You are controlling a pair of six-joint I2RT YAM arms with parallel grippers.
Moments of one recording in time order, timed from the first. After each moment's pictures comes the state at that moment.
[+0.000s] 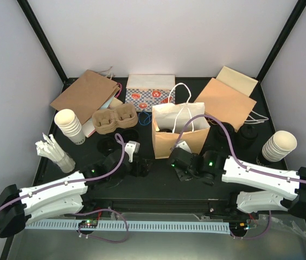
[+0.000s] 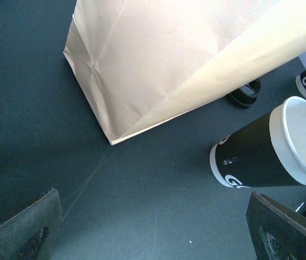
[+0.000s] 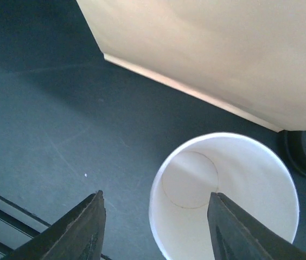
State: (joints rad) left arm -0.97 0.88 0.39 -0.08 -0.09 -0.72; right arm 1.21 1.17 0.94 -0.95 0.34 0.63
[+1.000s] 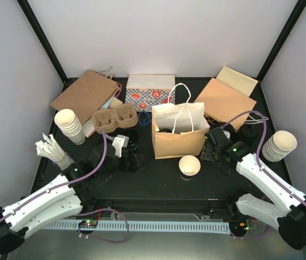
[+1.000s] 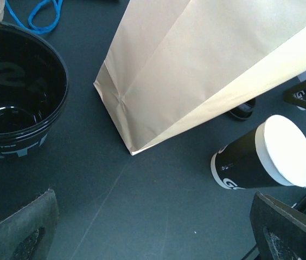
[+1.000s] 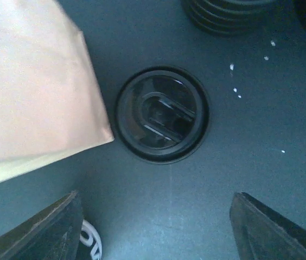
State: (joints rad) left arm -0.84 0.68 0.53 -0.42 -0.02 -0.61; right arm 0.56 0.99 0.75 -0.89 0.25 0.69
